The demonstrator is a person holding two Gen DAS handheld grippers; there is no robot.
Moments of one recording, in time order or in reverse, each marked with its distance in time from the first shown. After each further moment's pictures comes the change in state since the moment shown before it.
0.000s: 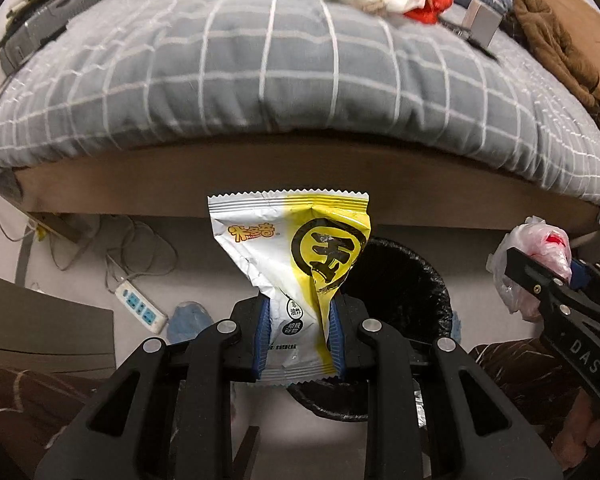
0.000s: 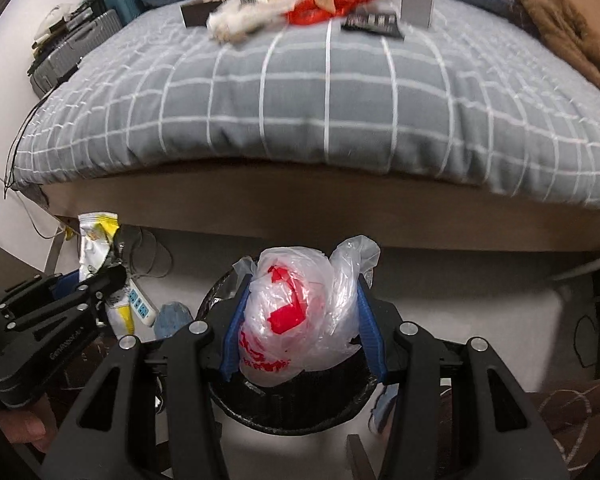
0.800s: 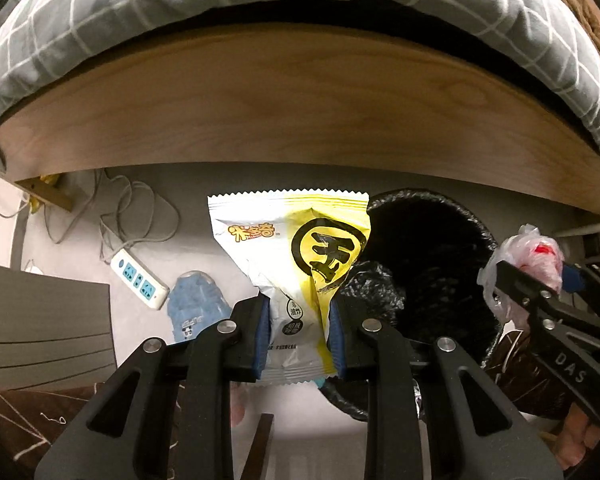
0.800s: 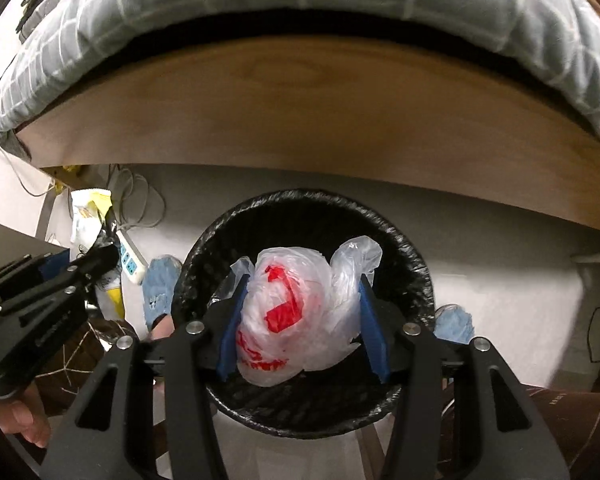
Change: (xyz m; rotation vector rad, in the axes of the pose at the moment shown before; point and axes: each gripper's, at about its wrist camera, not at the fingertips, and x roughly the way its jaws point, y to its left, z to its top) left arm 0.085 0.033 -0.028 -0.013 0.129 0.043; right arm 0.109 0.025 -0.028 -0.046 0.193 0.028
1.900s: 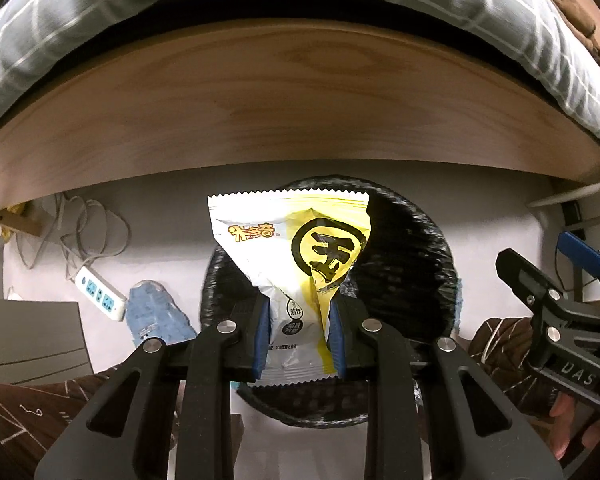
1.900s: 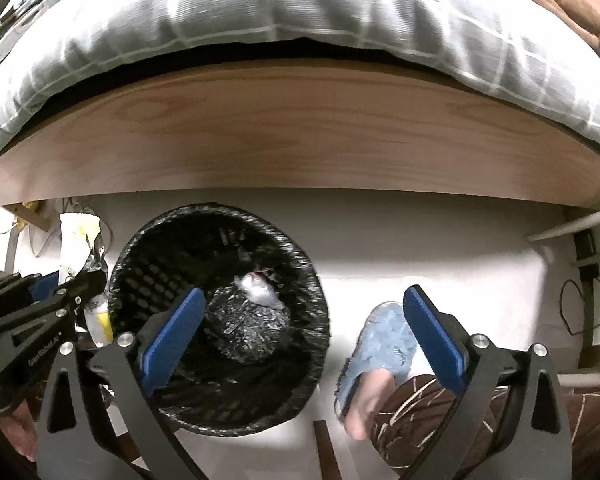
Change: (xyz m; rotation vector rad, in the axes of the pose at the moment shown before) left arm 0.008 -0.094 0.006 0.120 0.025 -0.085; right arm -0.029 -0.093 -0.022 0.121 -0.082 -0.154
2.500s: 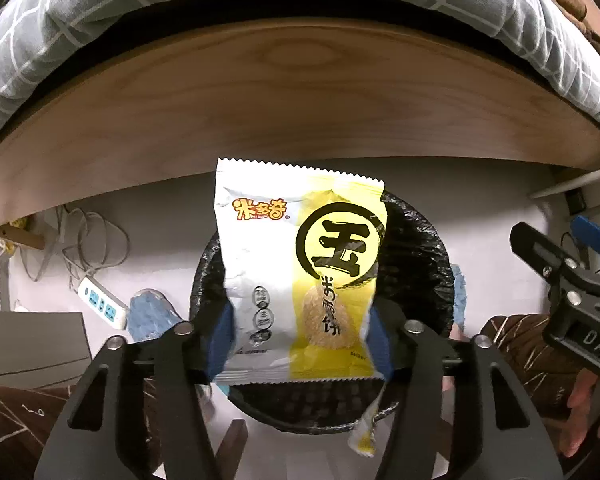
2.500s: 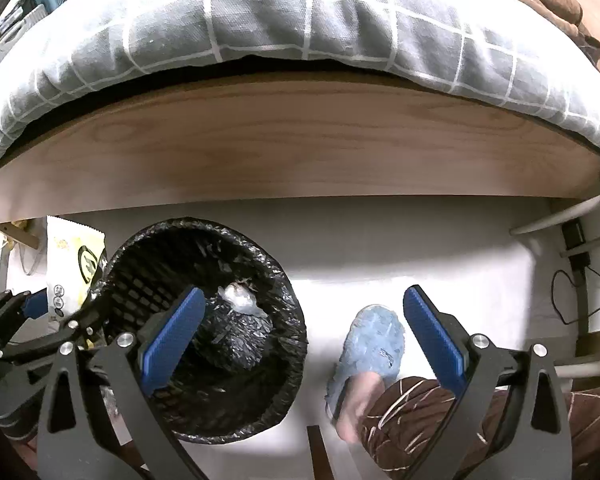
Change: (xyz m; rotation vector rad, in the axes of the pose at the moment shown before) left arm 0.005 -0.016 -0.001 0.046 -0.013 0.040; right arm -0.007 -0.015 0.002 0.048 -0.023 -0.037
